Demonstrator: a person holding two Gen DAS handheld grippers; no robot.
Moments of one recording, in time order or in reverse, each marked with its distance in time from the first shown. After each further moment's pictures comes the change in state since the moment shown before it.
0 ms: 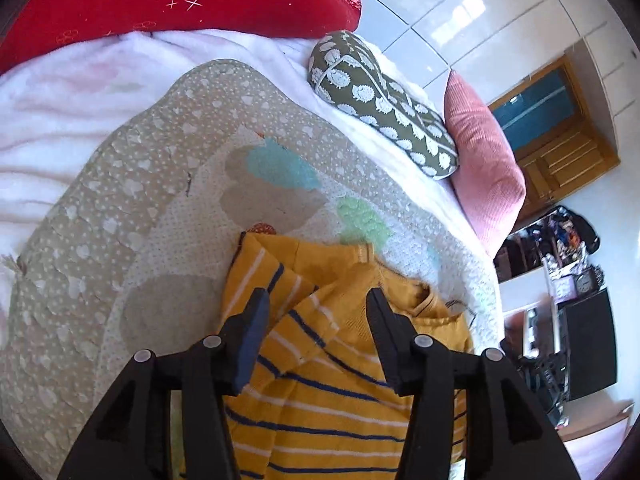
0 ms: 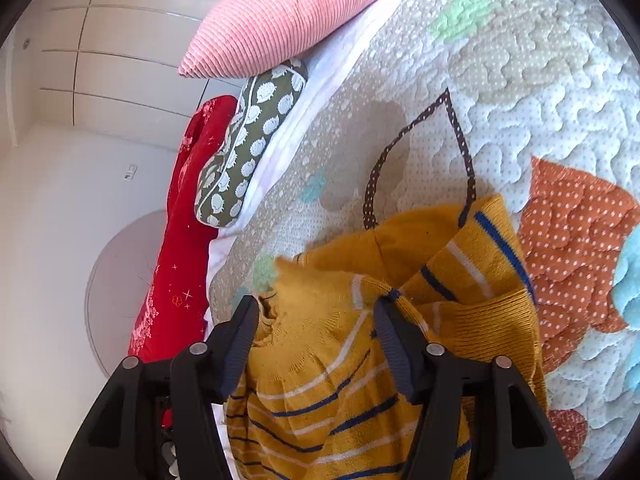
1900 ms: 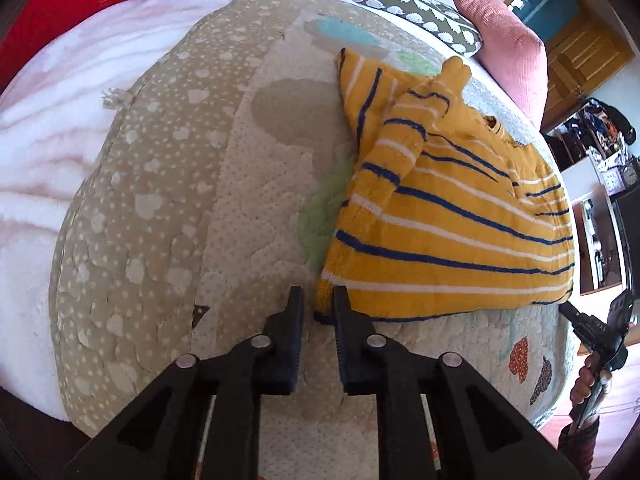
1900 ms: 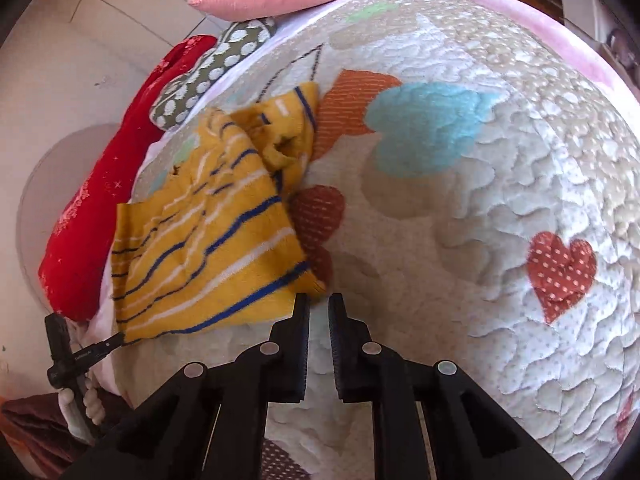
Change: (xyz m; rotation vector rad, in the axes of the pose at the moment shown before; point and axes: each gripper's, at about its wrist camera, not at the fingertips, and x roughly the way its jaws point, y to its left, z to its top) left arm -0.046 0.078 -0.122 0.175 0.195 0.164; right arm -0.115 -0.098 -0.114 -0.248 0.074 -0.327
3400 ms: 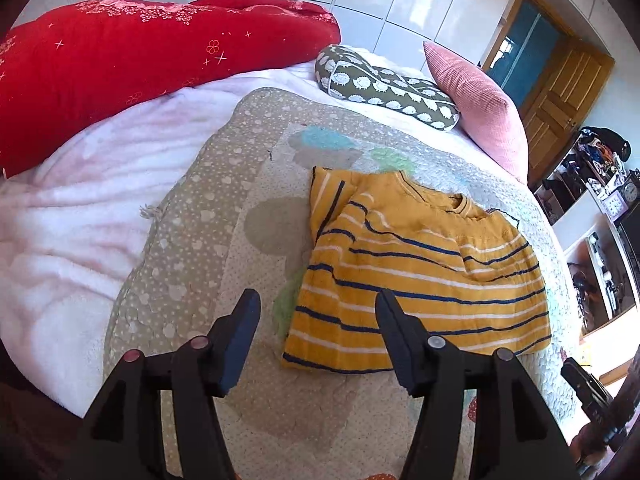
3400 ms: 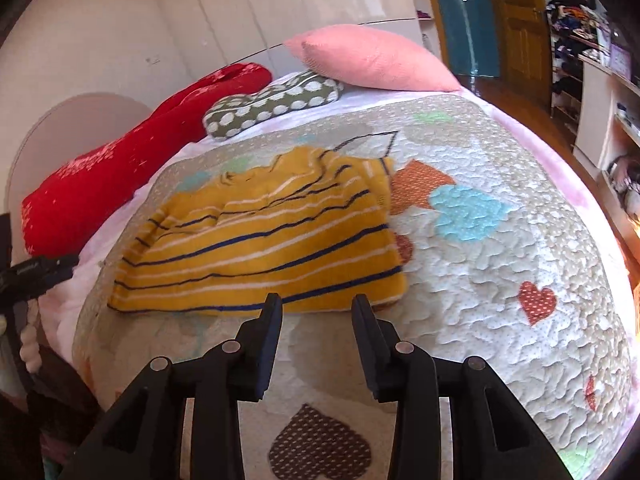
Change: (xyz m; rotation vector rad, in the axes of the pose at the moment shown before) left arm -0.071 -0.052 0.017 0.058 -0.294 0.086; right arm -0.053 0.125 -0.066 -0.418 -0.214 -0.028
